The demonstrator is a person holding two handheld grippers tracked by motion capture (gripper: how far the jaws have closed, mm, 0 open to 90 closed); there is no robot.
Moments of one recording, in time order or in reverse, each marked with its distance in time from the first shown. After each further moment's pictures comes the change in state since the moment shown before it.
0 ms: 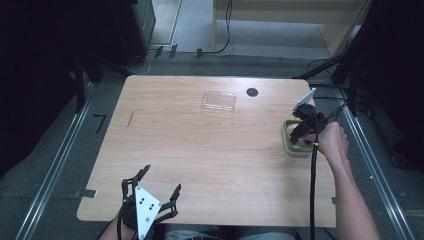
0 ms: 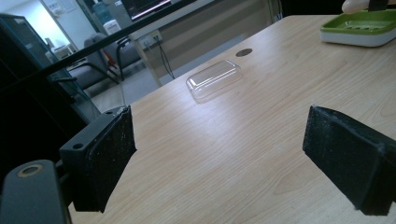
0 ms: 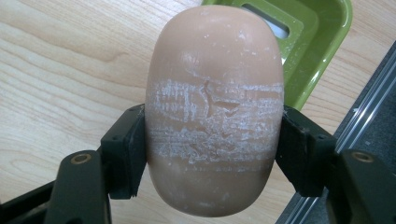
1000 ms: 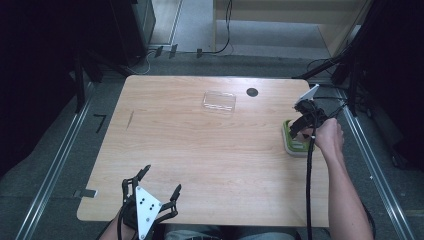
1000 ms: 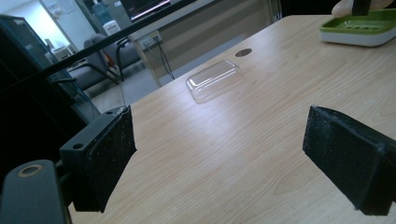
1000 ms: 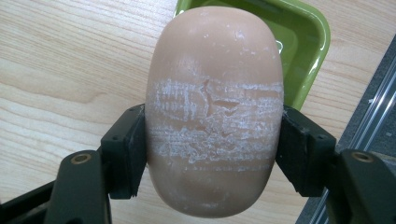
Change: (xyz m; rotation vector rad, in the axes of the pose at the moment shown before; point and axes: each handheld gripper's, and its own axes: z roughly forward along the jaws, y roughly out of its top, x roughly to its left) left arm 0.000 0.000 0.000 -0.001 -0.001 0.005; right arm -0.019 0.017 0.014 -0.014 0.025 0.113
